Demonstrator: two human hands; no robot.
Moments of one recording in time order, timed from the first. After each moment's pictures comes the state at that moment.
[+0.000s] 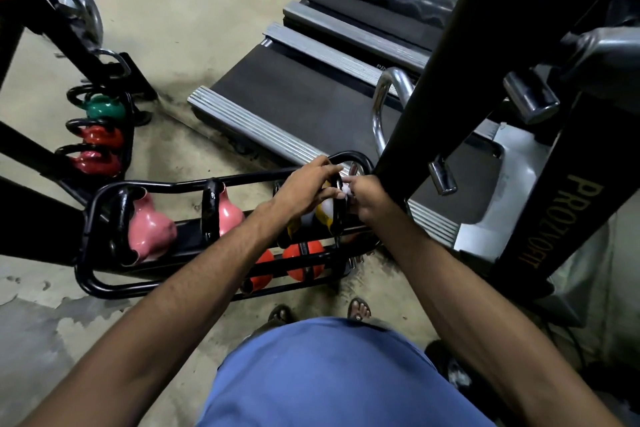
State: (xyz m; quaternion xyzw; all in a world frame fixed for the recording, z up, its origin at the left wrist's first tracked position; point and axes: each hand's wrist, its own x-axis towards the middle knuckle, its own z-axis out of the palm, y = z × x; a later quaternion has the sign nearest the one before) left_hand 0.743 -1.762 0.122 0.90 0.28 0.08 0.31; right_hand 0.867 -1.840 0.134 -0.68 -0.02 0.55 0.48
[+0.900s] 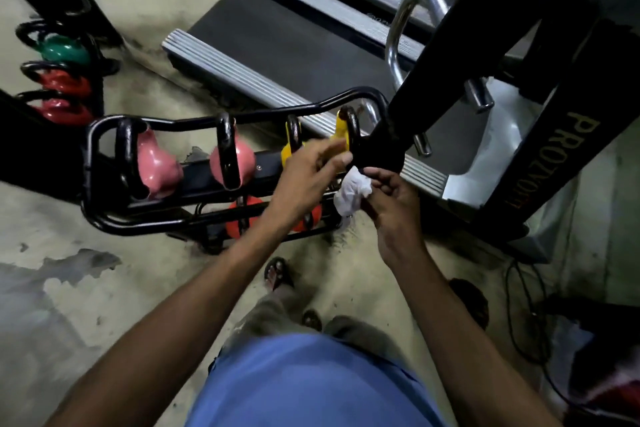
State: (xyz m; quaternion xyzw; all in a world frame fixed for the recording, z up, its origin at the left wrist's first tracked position) left_hand 0.652 -1.861 0.141 0.74 0.34 0.24 0.52; right_hand 0.759 -1.986 0.146 -0.66 -0.09 0.38 0.64
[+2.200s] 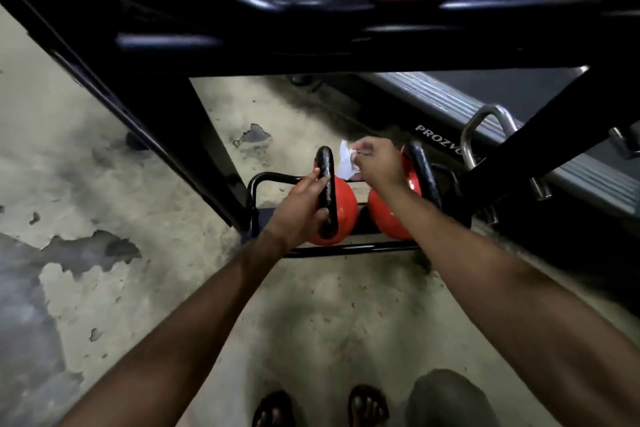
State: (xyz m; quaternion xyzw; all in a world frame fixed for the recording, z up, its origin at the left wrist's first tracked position) left_hand 0.445 -1.782 -0.326 0.82 0.42 0.07 0.37; right_hand 0.638 -1.787 -0.304 -0.78 -0.37 0.32 0.40
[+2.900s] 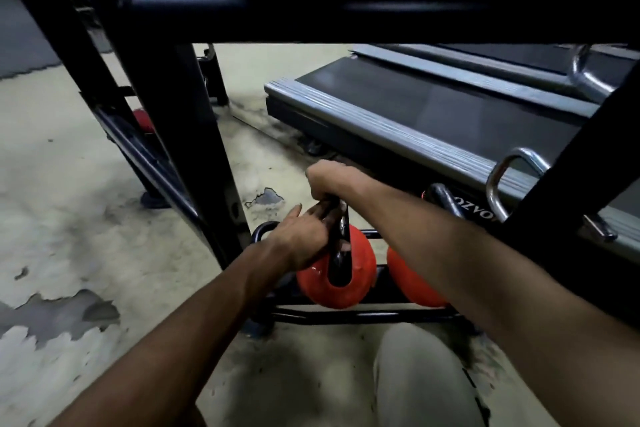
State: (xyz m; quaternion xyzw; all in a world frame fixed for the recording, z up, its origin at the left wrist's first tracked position) left_hand 0.454 -1.747 -0.354 0.94 0.34 -0.07 0.08; right_hand 0.571 -1.677 -0.325 -0.70 -0.70 0.09 -0.13
